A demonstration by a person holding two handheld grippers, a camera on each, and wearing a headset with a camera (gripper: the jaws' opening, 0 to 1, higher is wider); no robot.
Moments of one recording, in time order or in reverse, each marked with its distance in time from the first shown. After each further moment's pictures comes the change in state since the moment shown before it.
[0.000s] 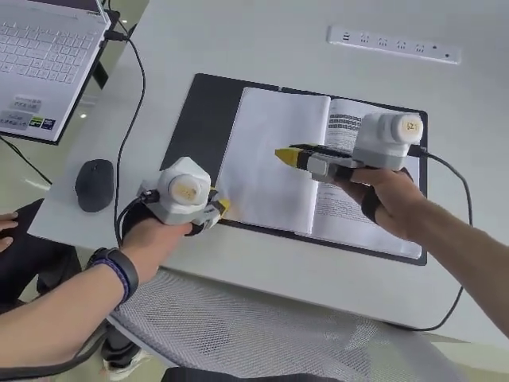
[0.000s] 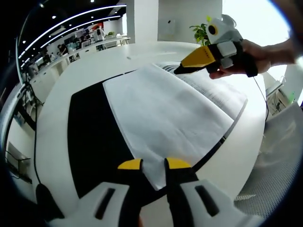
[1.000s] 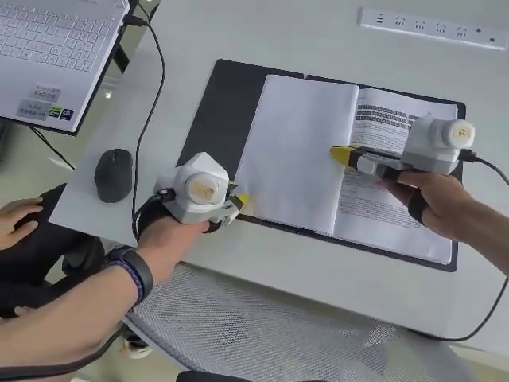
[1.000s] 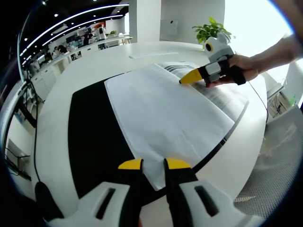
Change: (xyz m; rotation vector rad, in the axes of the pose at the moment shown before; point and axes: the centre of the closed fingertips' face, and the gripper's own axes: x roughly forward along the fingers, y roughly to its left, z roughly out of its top) left arm 0.001 0.004 -0.001 -0.023 0.004 0.008; right arm -0.009 -0.062 -0.014 0.020 0.002 -0.022
